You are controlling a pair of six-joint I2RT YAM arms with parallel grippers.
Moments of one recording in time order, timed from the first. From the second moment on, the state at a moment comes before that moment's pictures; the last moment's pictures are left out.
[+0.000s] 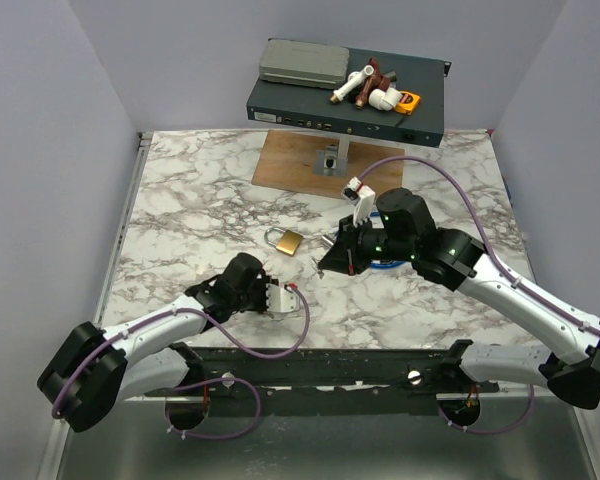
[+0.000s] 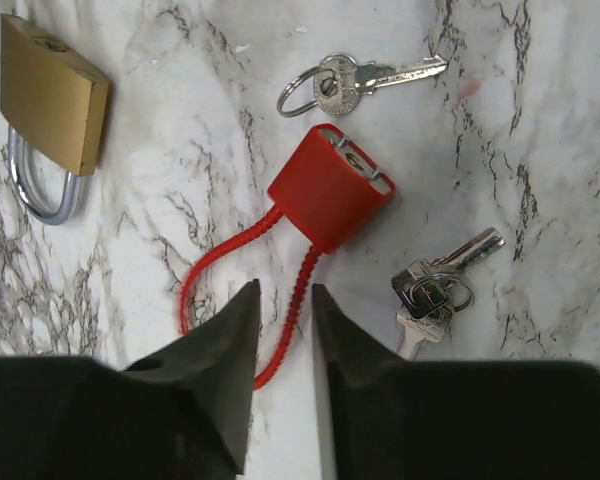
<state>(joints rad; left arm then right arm) -0.71 1.05 0.40 -0.18 0.13 0.90 0.86 1.16 1.16 -0.53 -0.31 0.49</state>
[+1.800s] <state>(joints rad) -0.44 1.06 1.09 -0.51 1.19 0.20 0.86 1.33 1.39 -0.59 -0.52 0.21</state>
